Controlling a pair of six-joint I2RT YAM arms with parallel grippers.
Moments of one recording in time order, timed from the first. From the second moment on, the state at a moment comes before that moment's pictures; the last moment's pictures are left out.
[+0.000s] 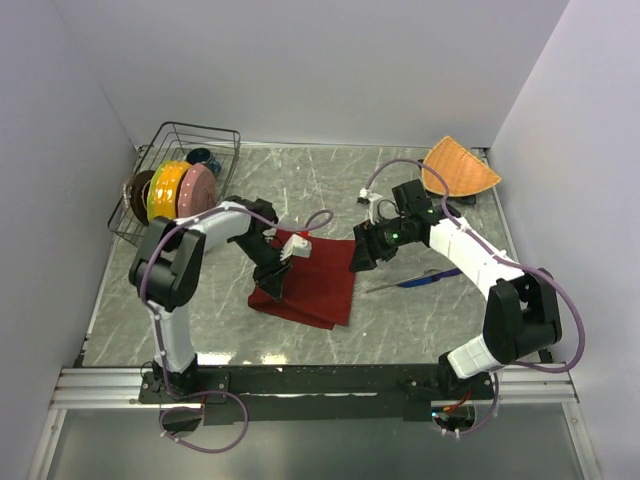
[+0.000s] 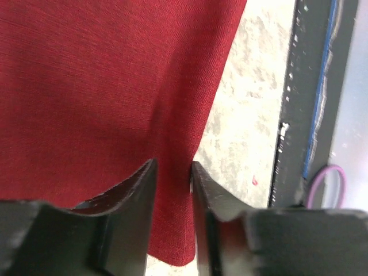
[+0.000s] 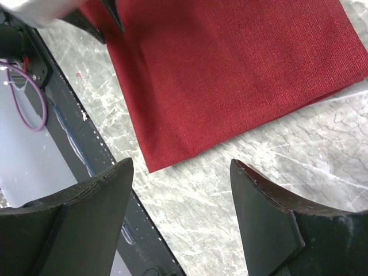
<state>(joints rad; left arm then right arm) -0.44 1.93 1.29 -1.09 0.79 1.00 0.34 1.48 1.09 -0.67 -0.72 -0.13</state>
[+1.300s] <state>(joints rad) -0.63 1.44 0.72 -0.55 0.45 0.99 0.18 2.04 1.28 -0.45 -0.81 0.35</state>
